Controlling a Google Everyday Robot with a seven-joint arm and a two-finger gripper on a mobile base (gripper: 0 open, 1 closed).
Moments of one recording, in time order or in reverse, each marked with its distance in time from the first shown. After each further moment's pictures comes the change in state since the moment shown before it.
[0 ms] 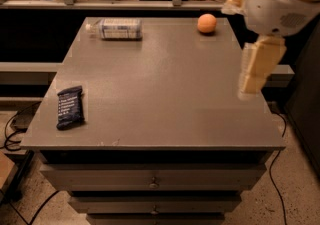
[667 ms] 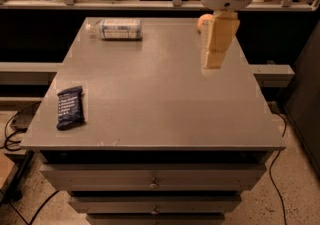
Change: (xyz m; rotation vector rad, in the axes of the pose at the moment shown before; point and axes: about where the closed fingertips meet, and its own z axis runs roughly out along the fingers) arm -0.066 -0.044 0.005 0.032 -0.051 -0.155
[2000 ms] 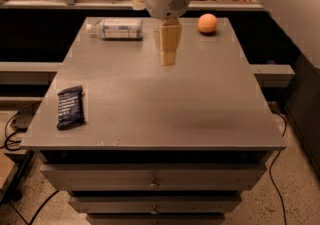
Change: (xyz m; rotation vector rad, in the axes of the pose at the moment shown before) arm -0.050 -0.053 0.097 -0.115 -0.057 -0.173
